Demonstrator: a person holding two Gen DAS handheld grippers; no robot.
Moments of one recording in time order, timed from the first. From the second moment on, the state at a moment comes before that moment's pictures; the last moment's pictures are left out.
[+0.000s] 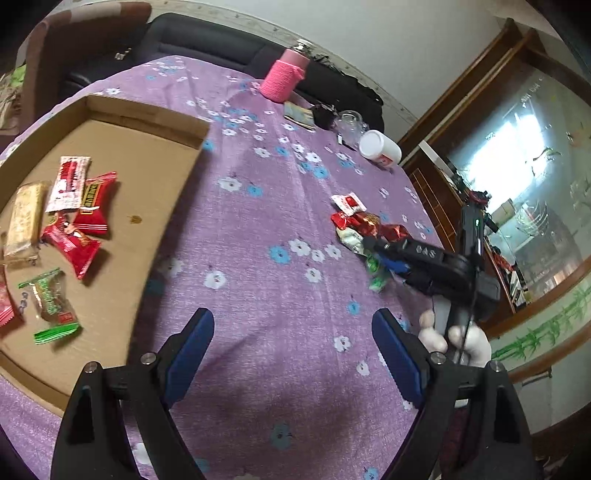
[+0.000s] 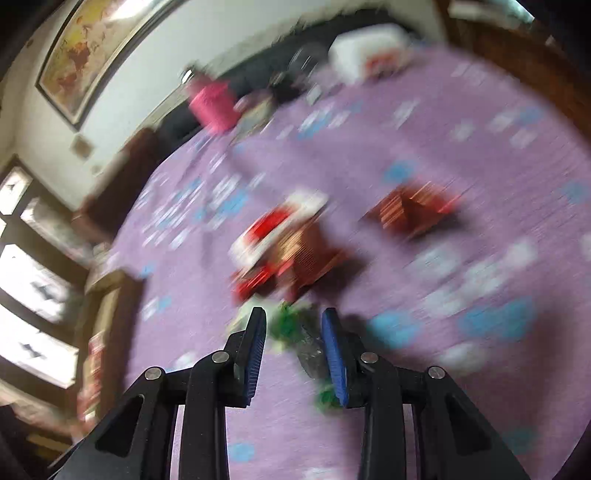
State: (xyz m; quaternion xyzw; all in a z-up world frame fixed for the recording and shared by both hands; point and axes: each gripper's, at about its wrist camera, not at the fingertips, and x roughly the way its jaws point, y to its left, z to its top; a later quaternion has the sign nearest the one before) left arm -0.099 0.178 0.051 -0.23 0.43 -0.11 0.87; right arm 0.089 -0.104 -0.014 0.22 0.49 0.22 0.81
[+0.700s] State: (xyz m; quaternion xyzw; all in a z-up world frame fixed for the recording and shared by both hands) left arm -0.093 0.172 0.043 -0.23 0.43 -0.12 0.86; right arm 0.027 -0.029 0.003 0.08 0.49 0.32 0.81
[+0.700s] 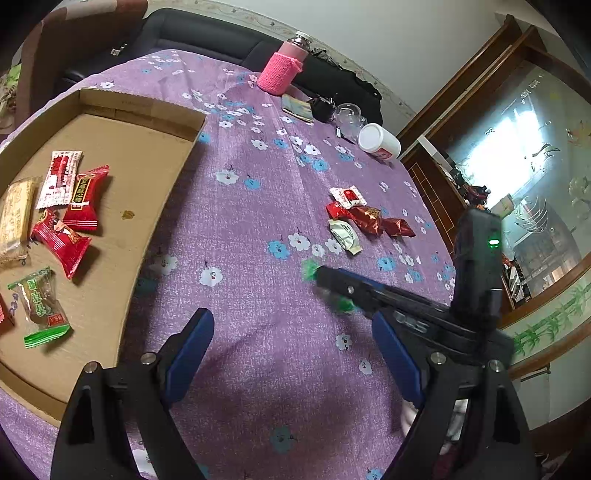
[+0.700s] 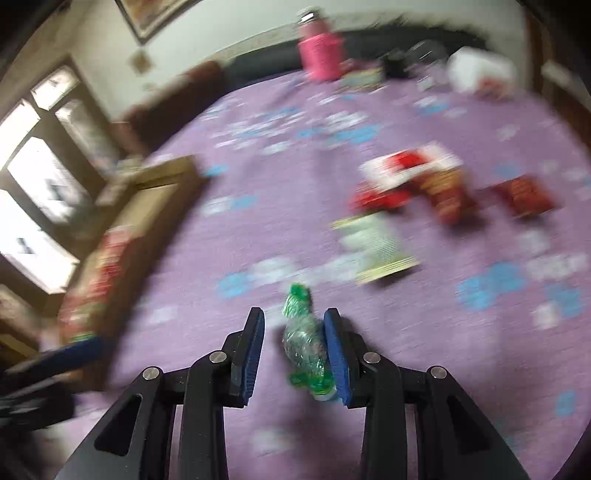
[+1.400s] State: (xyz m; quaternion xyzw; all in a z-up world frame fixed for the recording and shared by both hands) left arm -0.095 0.130 0.038 -0.12 0.44 -0.13 0.88; right arm 0.081 -0.044 -0.006 0.04 0.45 0.20 0.87
